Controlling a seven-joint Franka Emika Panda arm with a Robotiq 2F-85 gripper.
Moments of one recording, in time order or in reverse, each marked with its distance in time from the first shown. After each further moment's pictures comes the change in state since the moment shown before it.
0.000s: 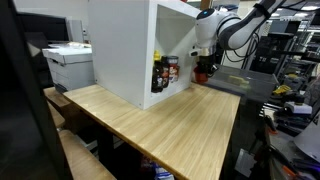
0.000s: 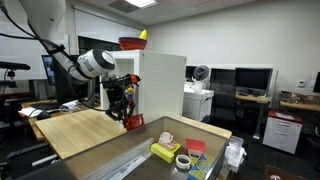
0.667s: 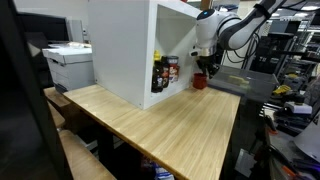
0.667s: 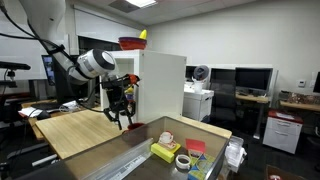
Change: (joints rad) arm 0.000 0.000 -0.005 -0.003 -0.004 -0.002 0.047
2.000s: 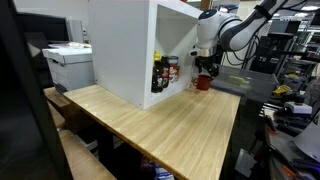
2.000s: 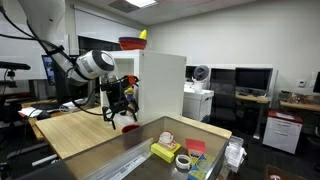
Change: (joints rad) arm -0.001 0.000 -0.007 -0.016 0.000 0.071 0.059
